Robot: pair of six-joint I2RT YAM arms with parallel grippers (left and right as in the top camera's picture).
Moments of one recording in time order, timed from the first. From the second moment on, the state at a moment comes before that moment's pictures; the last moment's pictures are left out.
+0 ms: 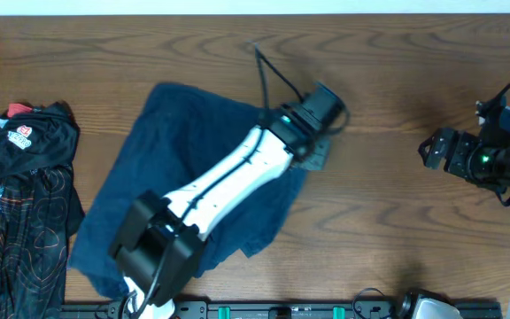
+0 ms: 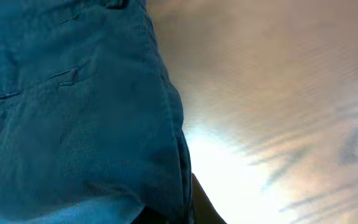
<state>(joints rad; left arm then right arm) -0.80 1.91 1.57 -0.88 0.00 -0.38 -0.29 1.24 1.33 -1.25 -0.27 0.11</state>
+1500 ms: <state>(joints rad) -0.28 1.61 1.58 -1.31 -0.10 -0.52 -0.25 1.43 1.36 -1.15 -0.32 0.10</state>
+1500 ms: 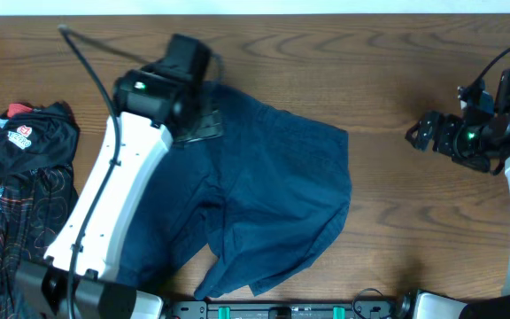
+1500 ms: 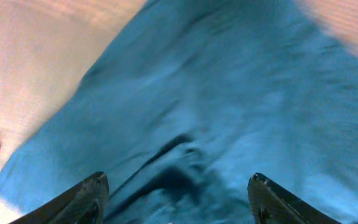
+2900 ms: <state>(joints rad) 0.23 1.15 0.62 -1.01 -0.14 -1.01 -0.21 1.43 1.36 -1.17 -0.37 0.09</state>
